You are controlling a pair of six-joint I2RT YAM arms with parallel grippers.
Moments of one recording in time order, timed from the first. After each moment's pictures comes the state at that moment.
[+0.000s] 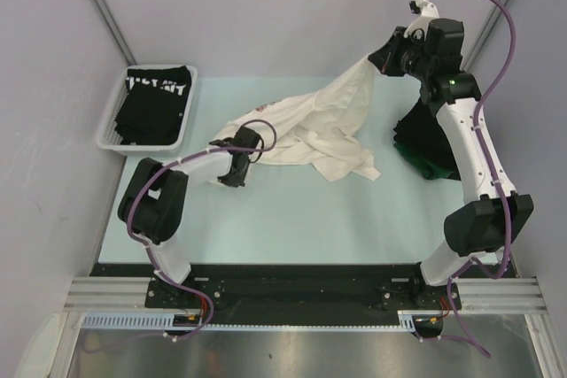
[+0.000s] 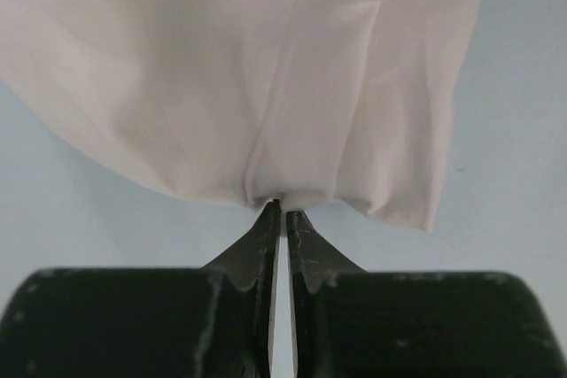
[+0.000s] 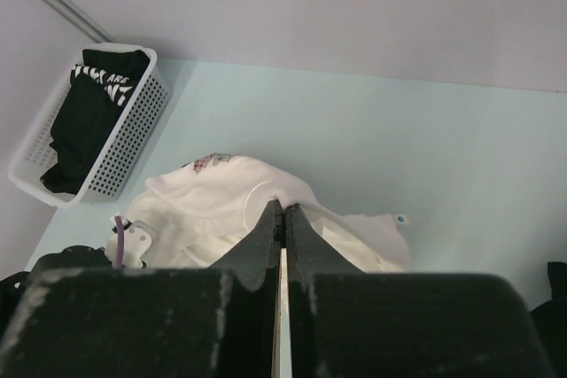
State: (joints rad) left arm -0.45 1.77 1.08 -0.56 -0.38 -0.15; right arm 0.14 1.62 1.82 -0.42 -0.35 0.29
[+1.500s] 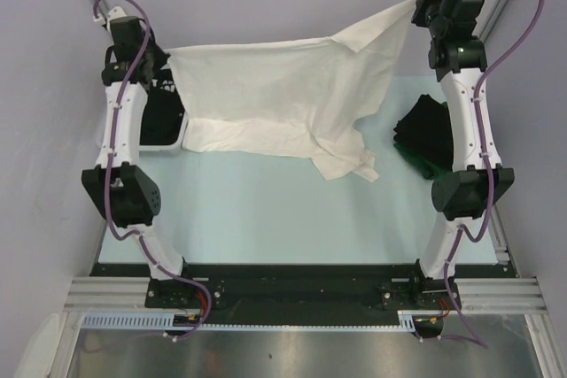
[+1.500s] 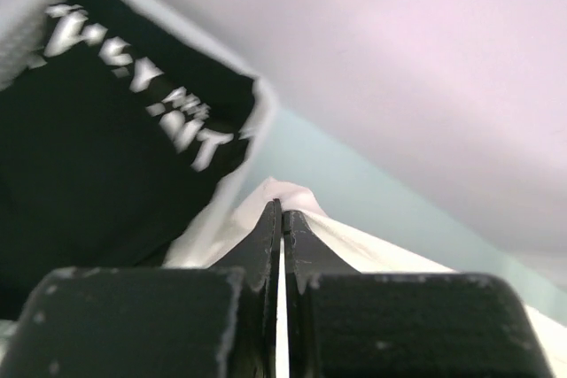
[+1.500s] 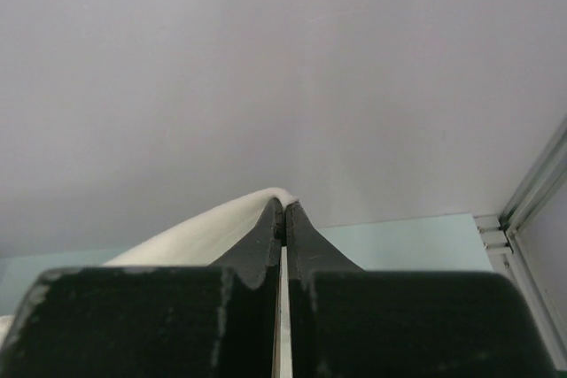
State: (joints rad) left arm 0.11 1.84 1.99 -0.57 -0.13 -0.51; right arm 0.06 1.91 2.31 -0.40 0.08 0.15
